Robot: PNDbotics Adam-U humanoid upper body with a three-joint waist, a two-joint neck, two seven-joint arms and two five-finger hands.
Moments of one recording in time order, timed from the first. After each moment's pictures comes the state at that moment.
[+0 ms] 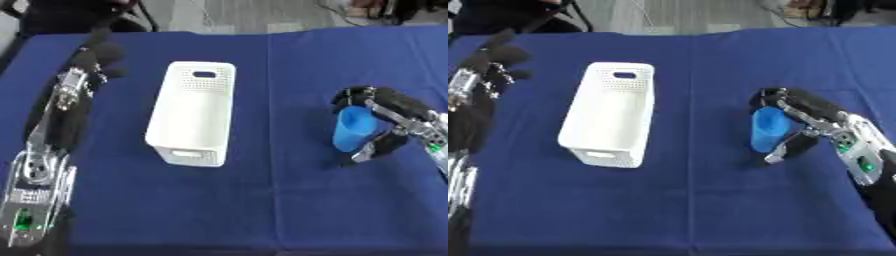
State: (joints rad) left arm -0.22 0.19 0.03 -1.85 -0.06 -0.13 -0.17; right arm -0.54 -0.61 0.27 -1.25 0.64 -0.53 0.26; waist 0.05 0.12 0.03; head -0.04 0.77
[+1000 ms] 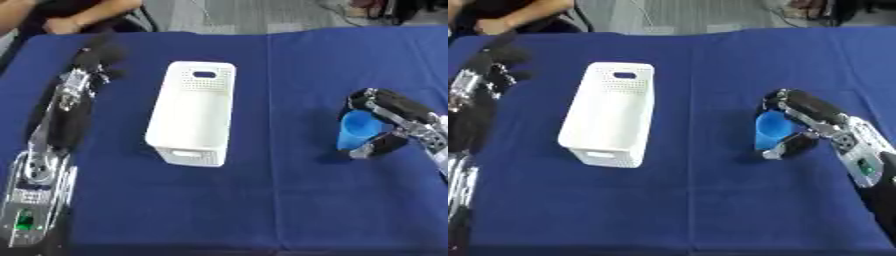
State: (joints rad) left arm -0.22 0.19 0.03 -1.85 -0.06 -0.13 -0.18; right arm -0.53 -0.61 0.27 -1.25 0.64 -0.53 0.23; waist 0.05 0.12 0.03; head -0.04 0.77
